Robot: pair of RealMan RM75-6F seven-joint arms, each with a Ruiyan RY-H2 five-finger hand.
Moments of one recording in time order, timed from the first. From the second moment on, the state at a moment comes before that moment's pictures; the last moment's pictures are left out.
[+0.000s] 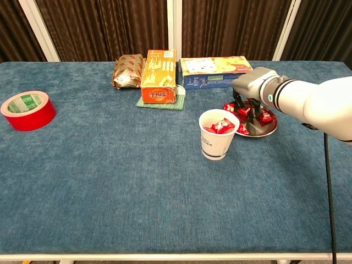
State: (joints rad) left arm -0.07 -1.27 -0.03 -1.02 1.57 1.61 -0.90; right arm 1.06 -1.86 0.14 -0.89 -0.51 0.71 -0.96
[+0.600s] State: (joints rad) left arm -0.07 -1.25 -0.03 -1.05 1.58 1.64 -0.89; right arm 1.02 -1.67 0.16 -1.27 -0.63 0.89 -0.92
